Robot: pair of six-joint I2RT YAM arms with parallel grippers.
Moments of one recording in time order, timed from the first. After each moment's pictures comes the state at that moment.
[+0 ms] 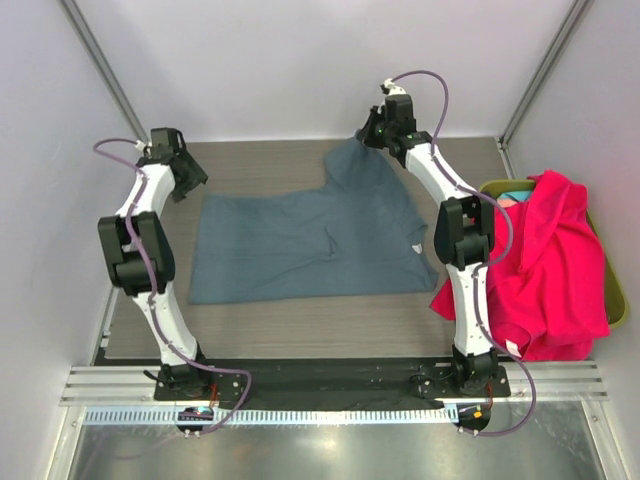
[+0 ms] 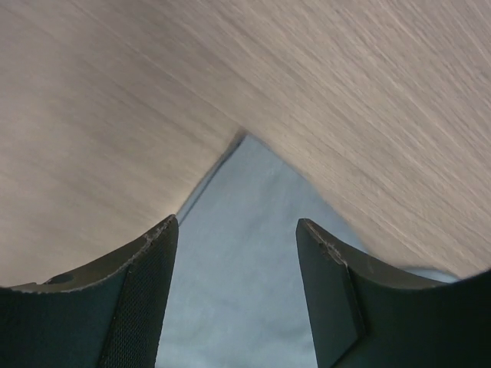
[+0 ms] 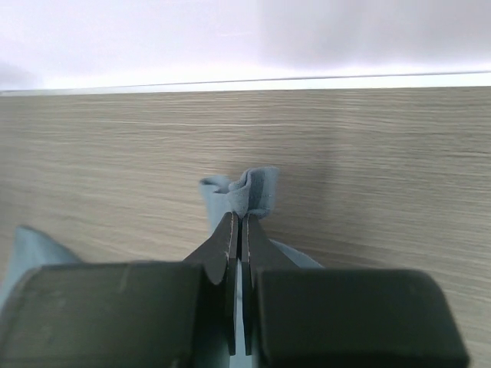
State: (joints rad) left arm 0.13 1.96 1.63 -0.57 -0.10 -0.55; right arm 0.27 2.34 2.14 -0.24 -0.12 0.39
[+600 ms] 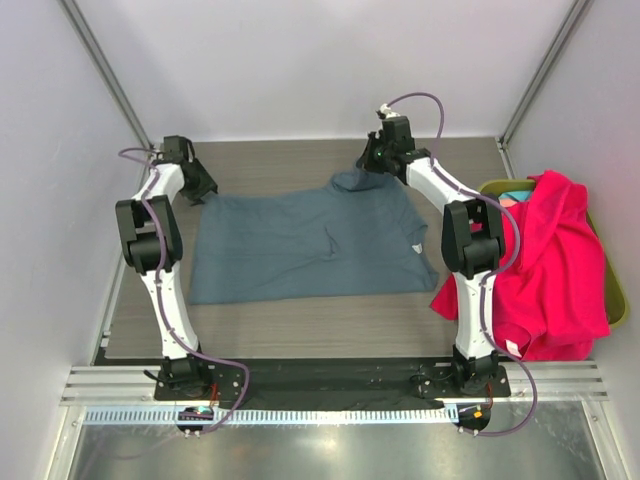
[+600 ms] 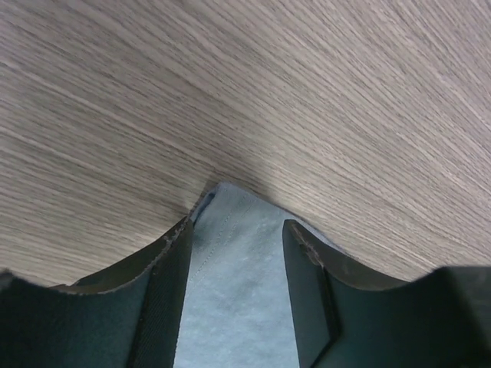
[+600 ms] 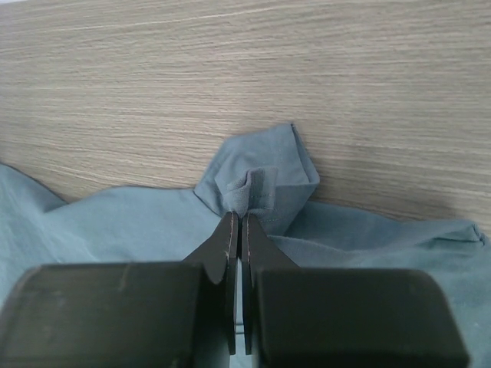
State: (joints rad) left arm 0.14 2.28 1.82 -0.55 0.06 -0.52; right arm 0.29 2.18 1.82 -0.22 -0.15 0.40
